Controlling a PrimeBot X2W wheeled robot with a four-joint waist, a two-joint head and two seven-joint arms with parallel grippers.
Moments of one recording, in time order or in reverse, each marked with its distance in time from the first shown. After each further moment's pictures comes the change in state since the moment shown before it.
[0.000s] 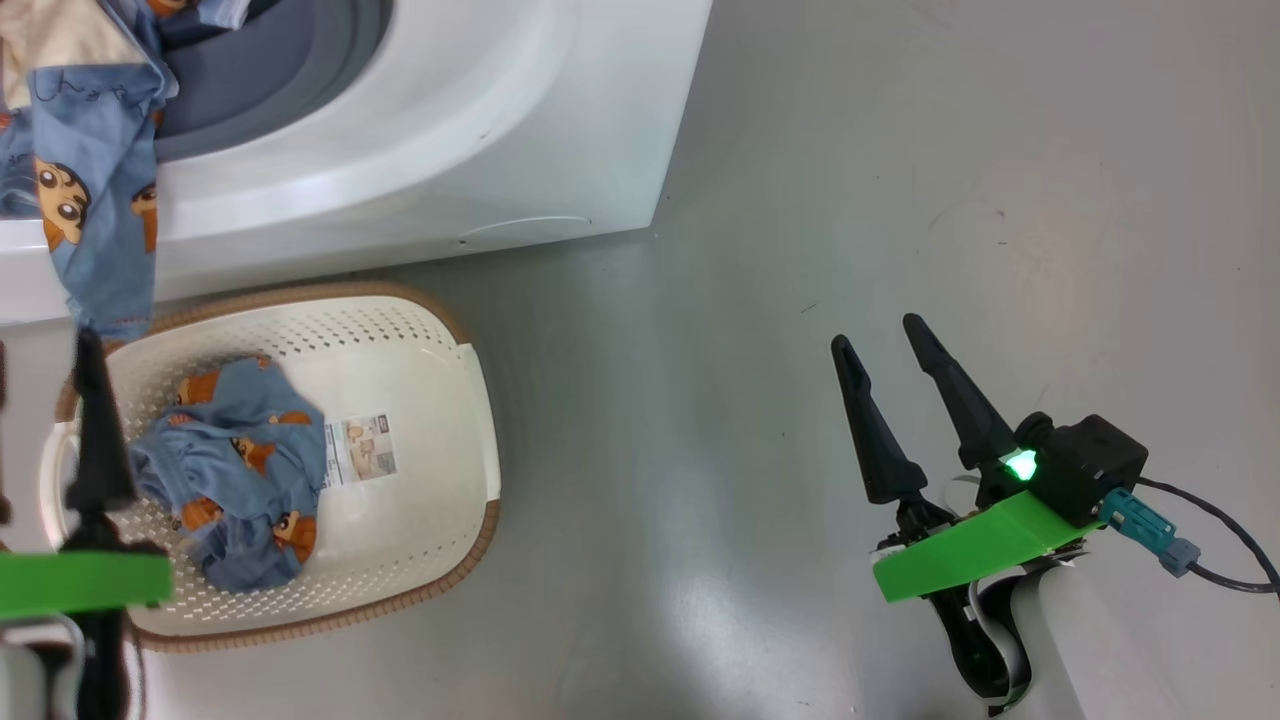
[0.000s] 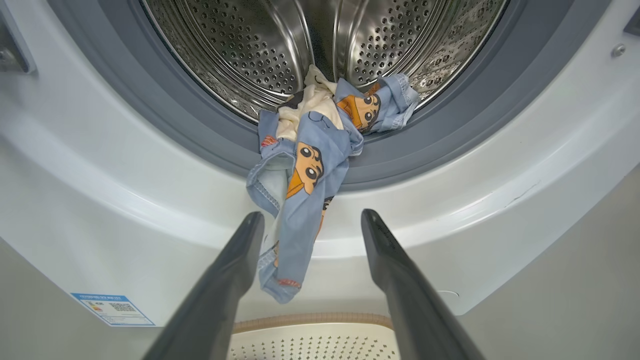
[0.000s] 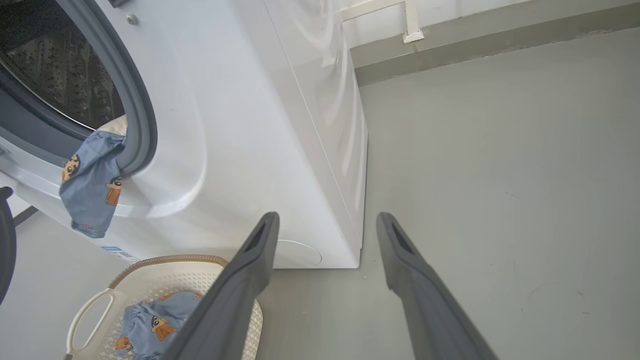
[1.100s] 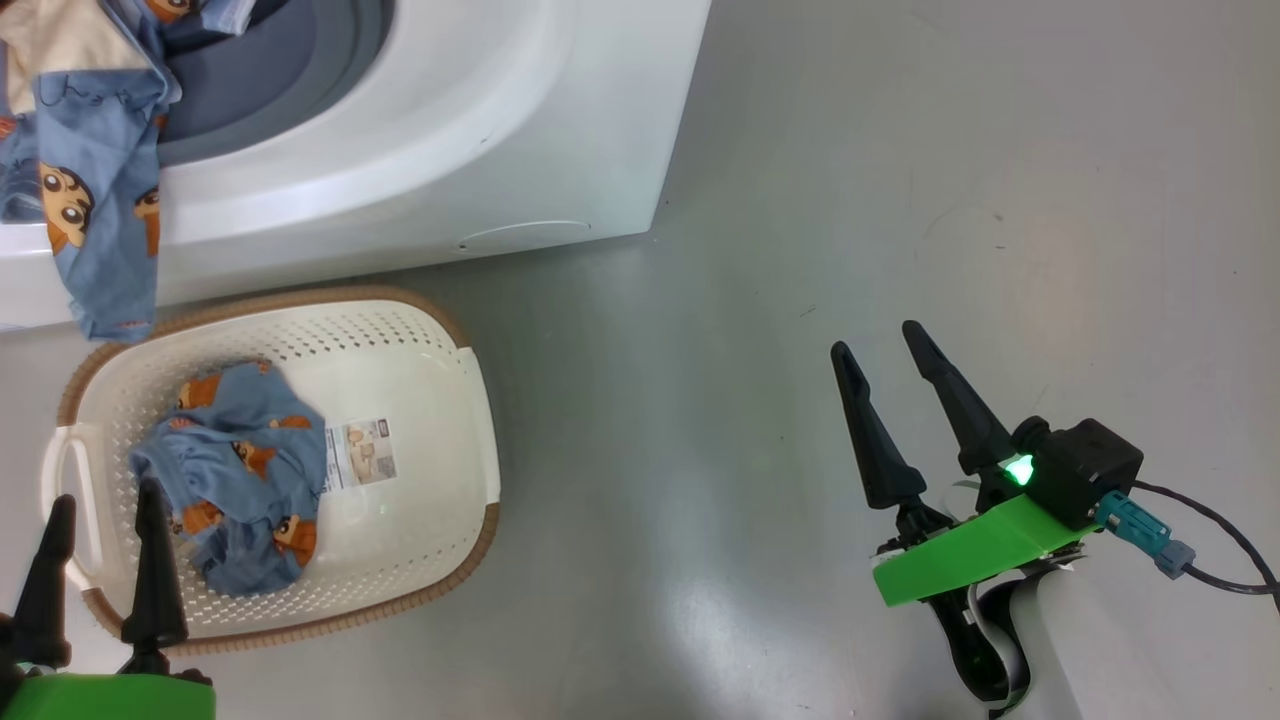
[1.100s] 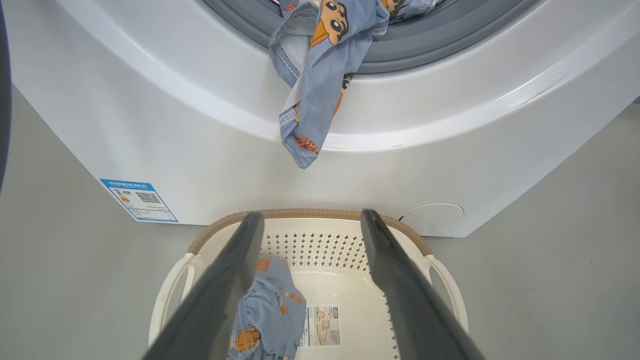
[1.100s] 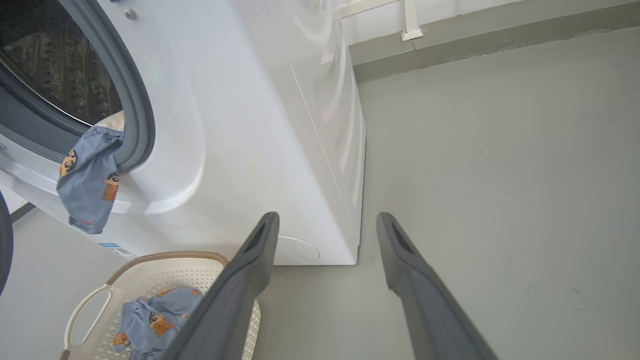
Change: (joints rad) left arm 0.195 -0.066 0.028 0.016 0.025 0.000 0.000; right arm 0.003 0.000 -0.002 0.013 -0.007 0.000 0.000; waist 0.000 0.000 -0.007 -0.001
